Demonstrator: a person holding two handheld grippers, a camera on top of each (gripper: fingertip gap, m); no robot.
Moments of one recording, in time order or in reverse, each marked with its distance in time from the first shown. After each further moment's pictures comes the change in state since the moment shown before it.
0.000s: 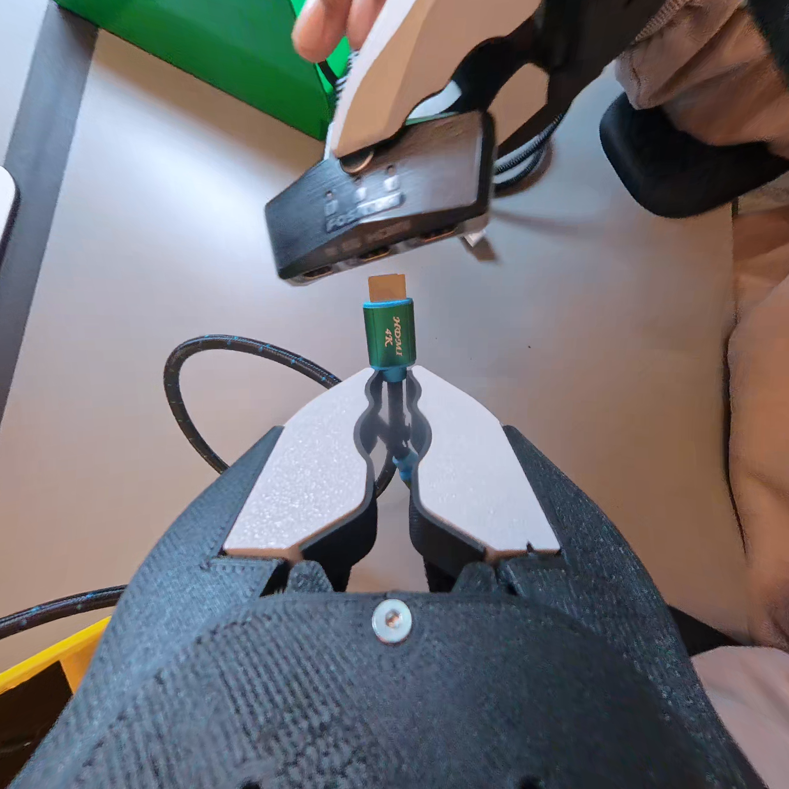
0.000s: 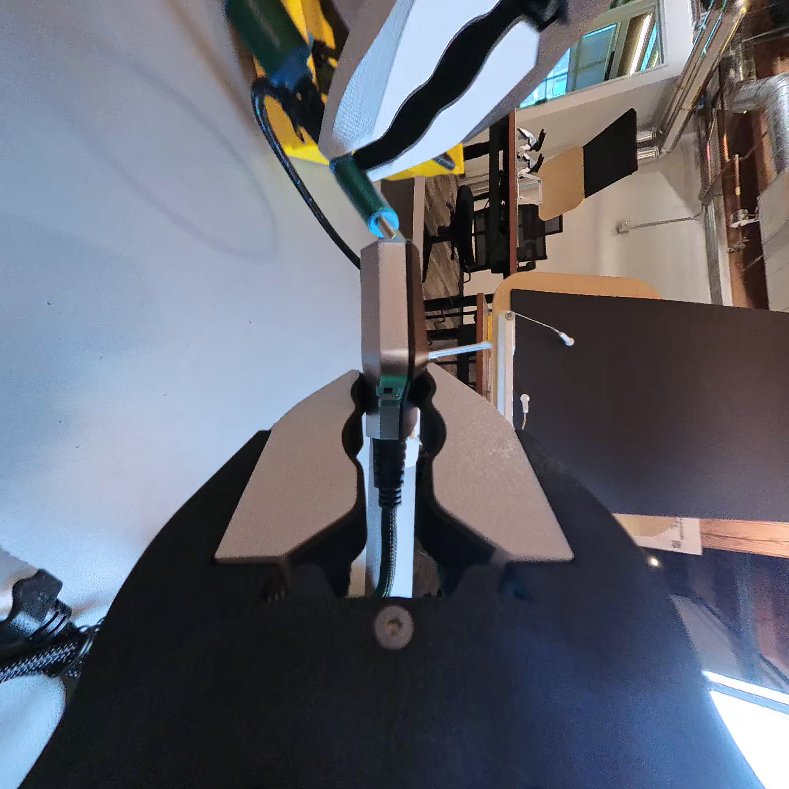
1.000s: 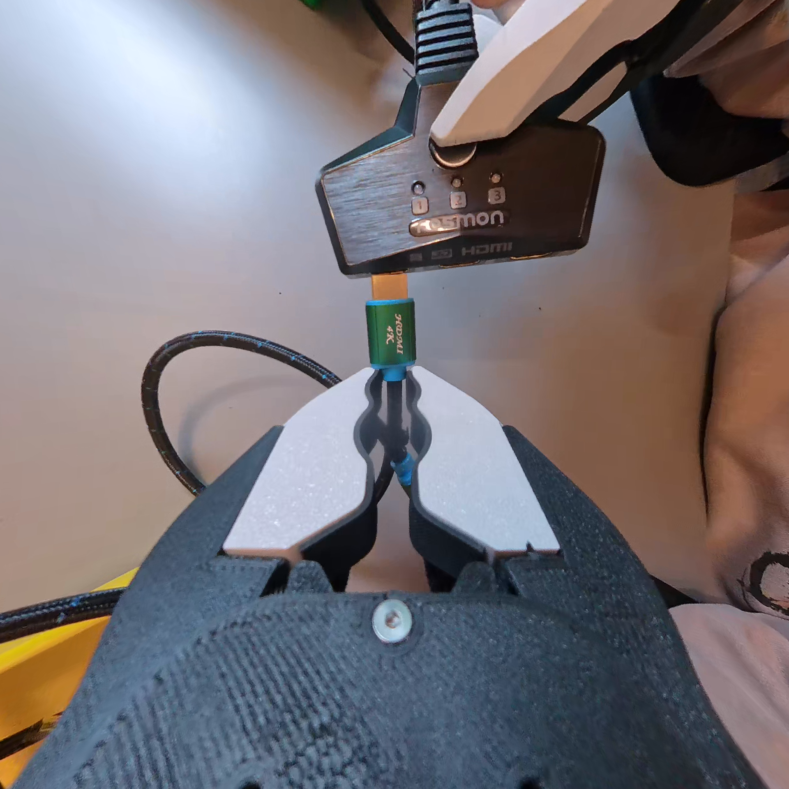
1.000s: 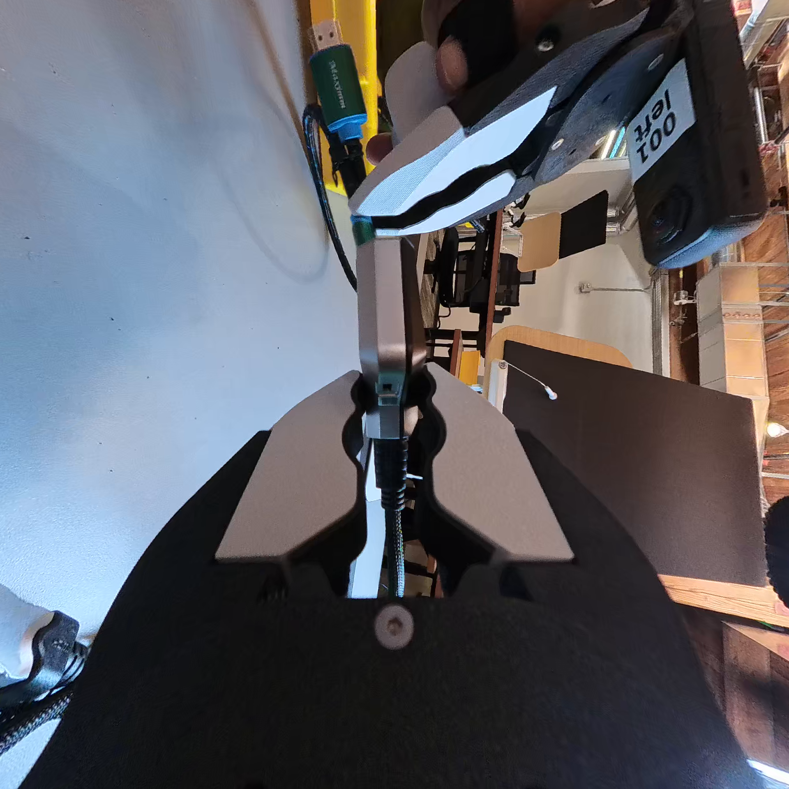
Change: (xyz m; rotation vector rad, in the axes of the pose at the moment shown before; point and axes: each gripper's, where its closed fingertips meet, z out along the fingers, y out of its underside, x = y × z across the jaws) left arm -0.011 0.036 0.018 -0.094 0.108 -0.136; right arm -0.028 -0.021 0.008 0.062 0.025 -0.165
